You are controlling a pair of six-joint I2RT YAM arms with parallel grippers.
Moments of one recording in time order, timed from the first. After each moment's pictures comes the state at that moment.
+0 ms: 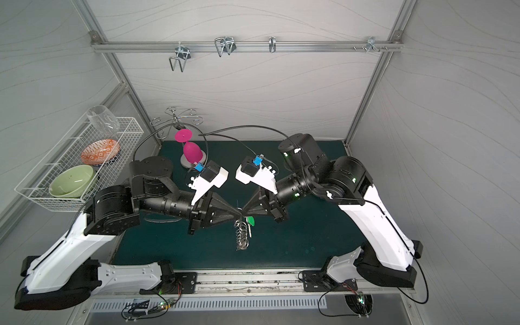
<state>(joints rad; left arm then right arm) -1.03 1.13 1.67 -0.89 0.59 -0.24 0.99 1.39 2.11 -1.39 -0.78 -0.15</state>
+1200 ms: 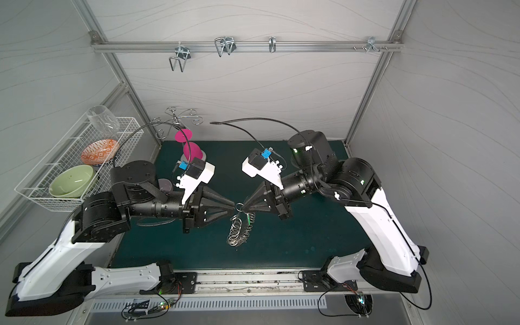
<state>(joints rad) -1.03 1.05 1.62 -0.81 0.48 -0.27 0.94 1.35 2.08 -1.31 -0.87 -0.07</state>
